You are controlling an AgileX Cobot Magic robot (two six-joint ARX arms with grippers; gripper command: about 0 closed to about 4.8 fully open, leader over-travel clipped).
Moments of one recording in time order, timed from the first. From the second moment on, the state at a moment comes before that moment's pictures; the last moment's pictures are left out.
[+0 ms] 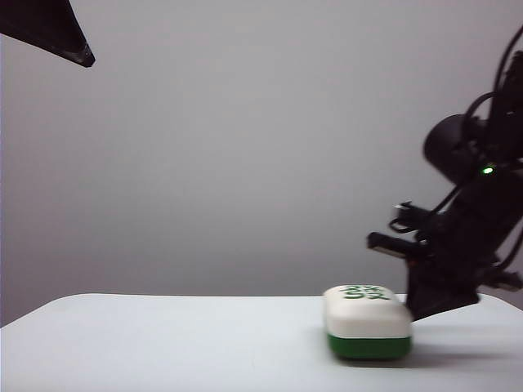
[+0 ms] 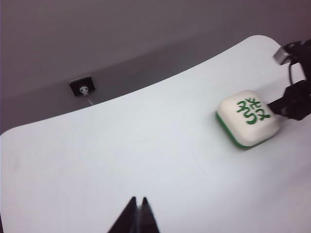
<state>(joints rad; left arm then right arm) -0.44 0.91 0.87 -0.48 0.07 0.05 0.27 1.86 0.85 0.08 -0.18 0.31</state>
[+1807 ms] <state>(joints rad) -0.44 0.71 0.87 -0.89 0.07 0.07 0.84 2.27 1.57 -0.11 -0.26 0.55</state>
